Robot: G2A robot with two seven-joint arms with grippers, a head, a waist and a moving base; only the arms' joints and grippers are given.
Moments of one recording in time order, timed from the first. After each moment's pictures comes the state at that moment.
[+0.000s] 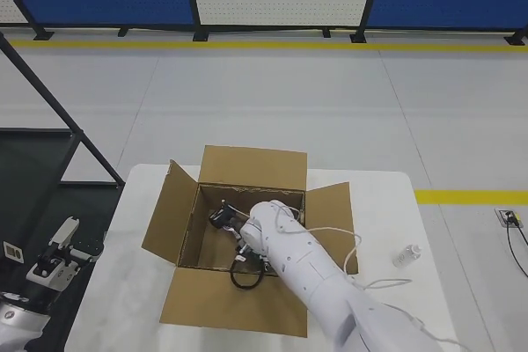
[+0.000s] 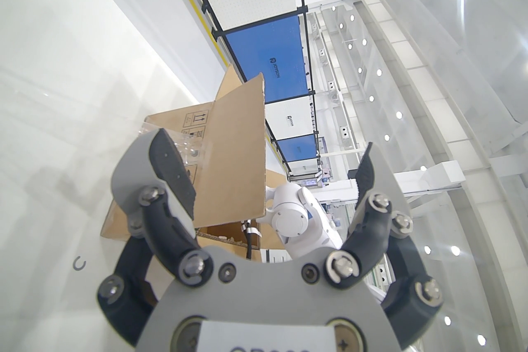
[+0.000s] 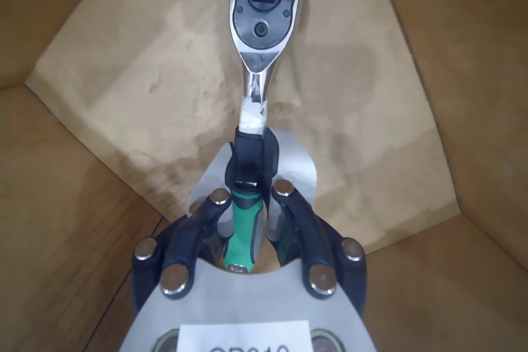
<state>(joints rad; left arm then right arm) 1.59 -1.08 -2.03 -1.95 -0.37 -0.01 -0.50 -0.09 -1.96 0.46 -0.13 -0.79 -0.30 0.79</state>
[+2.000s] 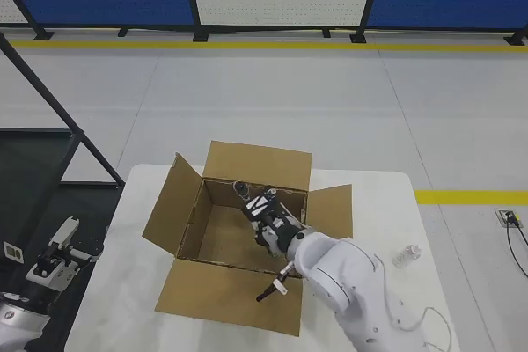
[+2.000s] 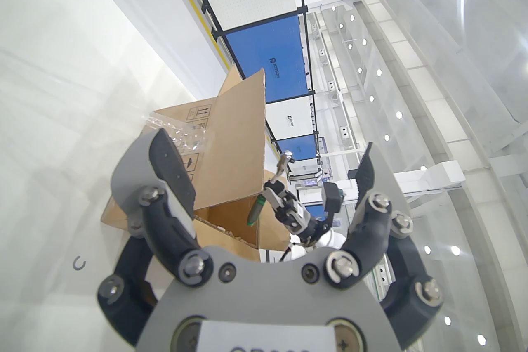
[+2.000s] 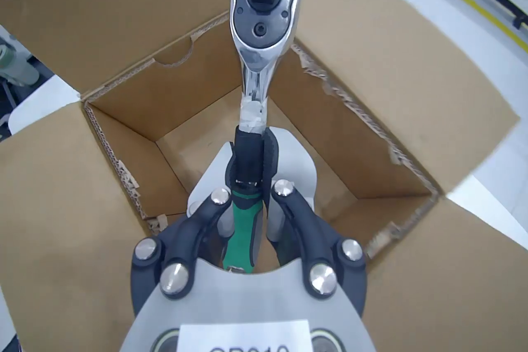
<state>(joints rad) 1.59 -1.08 -2.03 -1.95 -0.37 -0.01 -0.50 -0.86 -1.45 1.03 -1.80 -1.28 -0.10 0.86</state>
